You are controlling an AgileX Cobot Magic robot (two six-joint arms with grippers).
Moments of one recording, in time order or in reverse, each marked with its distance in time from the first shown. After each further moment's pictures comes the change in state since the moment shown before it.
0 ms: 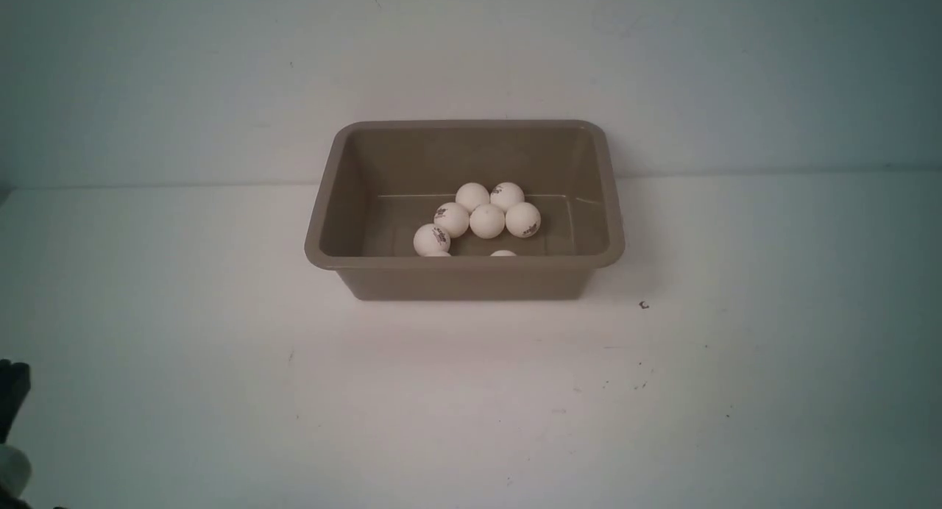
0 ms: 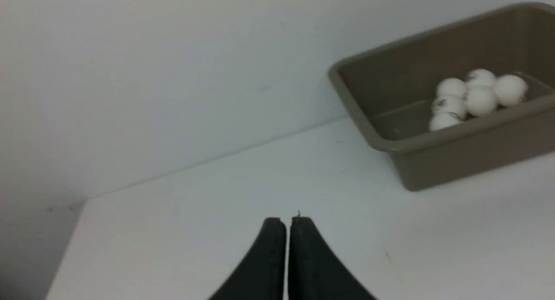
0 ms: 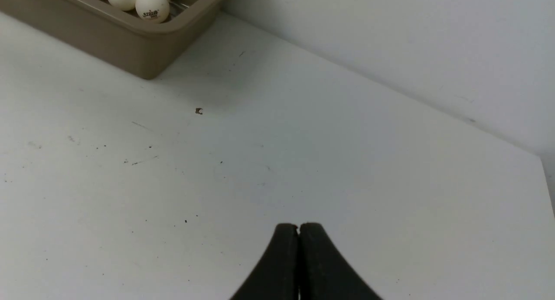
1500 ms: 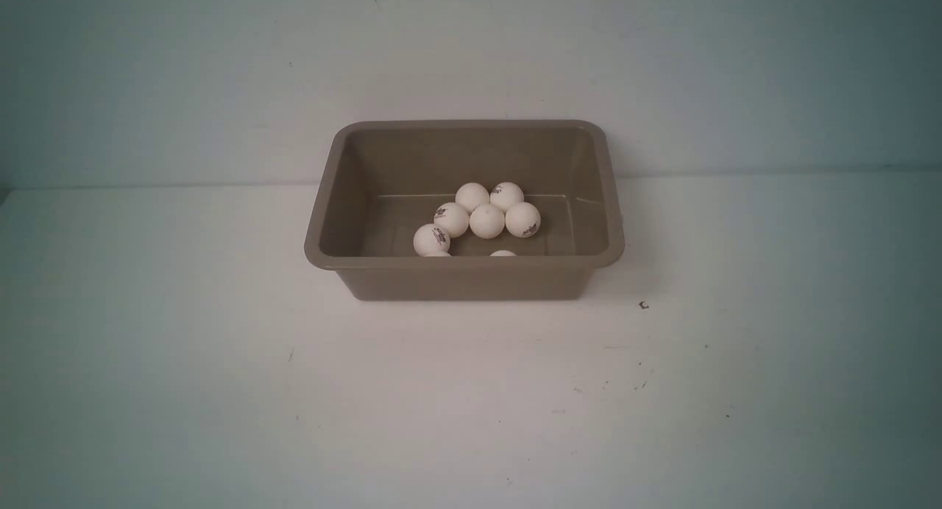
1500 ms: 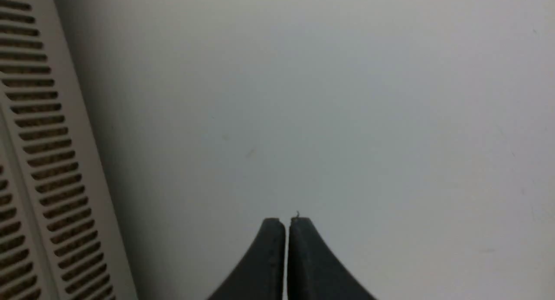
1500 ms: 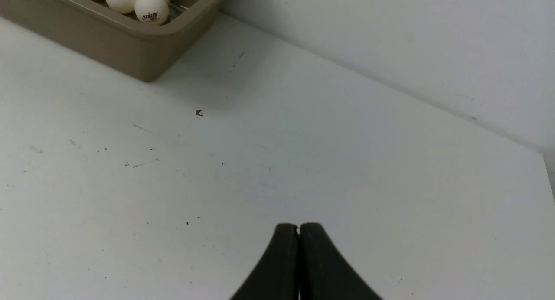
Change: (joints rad) right arm 0.000 0.000 0.001 0.000 0.000 0.015; left arm 0.005 -0.277 0.163 -0.008 -0.511 -0.031
